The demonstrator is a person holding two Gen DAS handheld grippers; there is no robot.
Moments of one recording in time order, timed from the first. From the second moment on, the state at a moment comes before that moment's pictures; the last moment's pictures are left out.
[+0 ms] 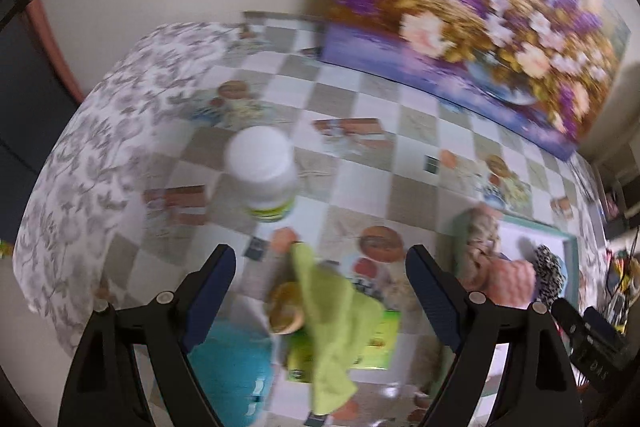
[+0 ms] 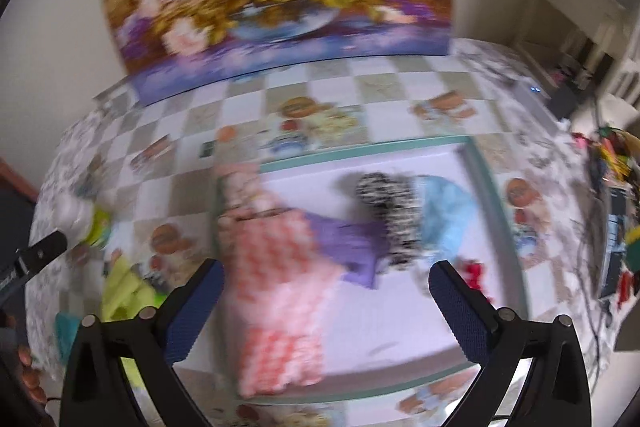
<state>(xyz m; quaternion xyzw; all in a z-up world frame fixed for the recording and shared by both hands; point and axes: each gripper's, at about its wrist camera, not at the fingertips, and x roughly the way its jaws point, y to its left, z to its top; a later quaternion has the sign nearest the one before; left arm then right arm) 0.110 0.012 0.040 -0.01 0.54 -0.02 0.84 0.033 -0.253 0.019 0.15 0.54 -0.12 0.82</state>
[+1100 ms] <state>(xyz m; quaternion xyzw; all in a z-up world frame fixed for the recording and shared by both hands) 0.114 0.127 -0.007 -0.10 0.60 0.04 0.79 0.072 -0.082 -0.043 0.11 0.61 0.10 0.78</state>
